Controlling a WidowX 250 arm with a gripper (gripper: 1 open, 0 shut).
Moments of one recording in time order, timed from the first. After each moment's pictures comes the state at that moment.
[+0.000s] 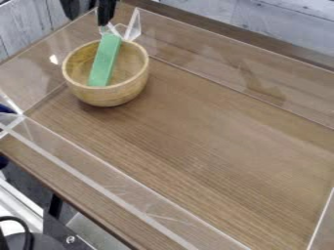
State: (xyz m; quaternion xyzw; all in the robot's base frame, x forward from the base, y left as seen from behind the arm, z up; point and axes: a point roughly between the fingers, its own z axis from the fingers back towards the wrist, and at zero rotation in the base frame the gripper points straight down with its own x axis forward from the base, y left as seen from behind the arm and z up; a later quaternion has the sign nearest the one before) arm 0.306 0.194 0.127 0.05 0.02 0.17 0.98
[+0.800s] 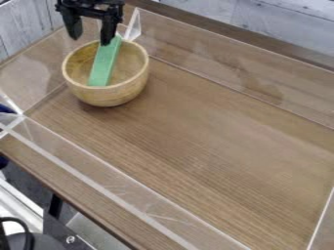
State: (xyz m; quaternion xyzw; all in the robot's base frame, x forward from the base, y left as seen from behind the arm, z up) arm 0.301 0.208 0.091 0.05 0.03 0.20 0.98
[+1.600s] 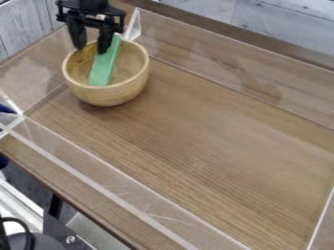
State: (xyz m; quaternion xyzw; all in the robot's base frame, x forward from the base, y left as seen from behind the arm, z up) arm 0.299 0.203 0.078 0.06 0.04 0.21 0.97
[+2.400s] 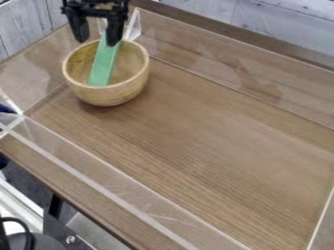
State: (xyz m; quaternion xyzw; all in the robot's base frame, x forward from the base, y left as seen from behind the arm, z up) arm 0.294 0.187 0.112 -0.01 0.07 0.18 0.98
